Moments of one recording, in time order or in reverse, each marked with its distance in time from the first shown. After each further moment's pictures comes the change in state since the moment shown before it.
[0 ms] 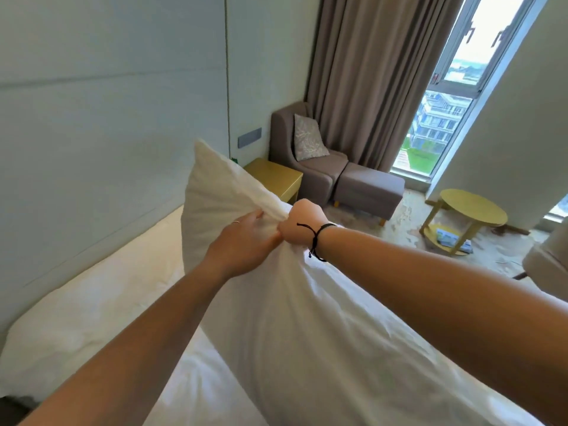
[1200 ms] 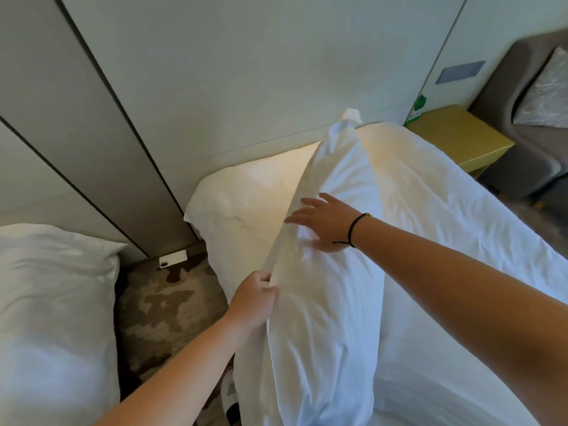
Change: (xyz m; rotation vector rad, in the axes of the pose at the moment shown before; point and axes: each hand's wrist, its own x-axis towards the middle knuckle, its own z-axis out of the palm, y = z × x) left_hand -0.205 -0.171 0.049 -0.503 0.250 -1.024; right_hand 0.070 -0.101 0.245 -0.702 -0.319 -1.290
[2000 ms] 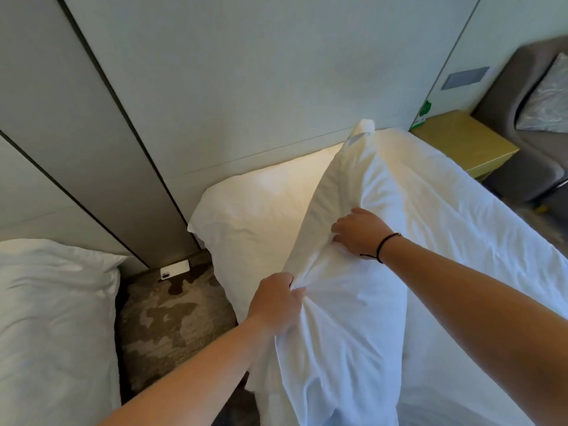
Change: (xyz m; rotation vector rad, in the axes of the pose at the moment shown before) left_hand 0.047 0.019 -0.024 0.381 -0.024 0.267; right_hand 0.027 0.021 0.020 0.004 0.033 0.200
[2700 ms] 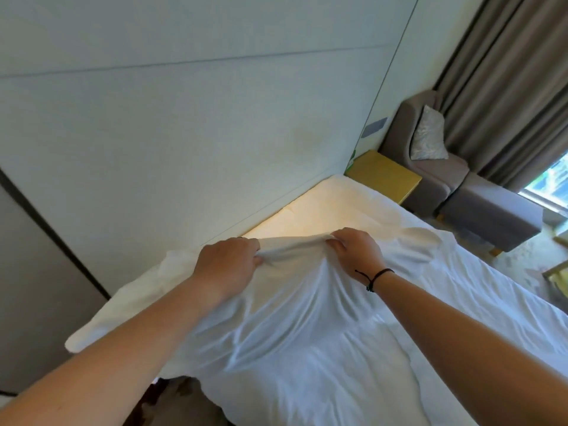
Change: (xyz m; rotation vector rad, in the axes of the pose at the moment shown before) left_hand 0.261 0.022 -0.291 0.592 0.130 0.686; right_hand 0.162 0.020 -0.112 0.544 0.370 0.788
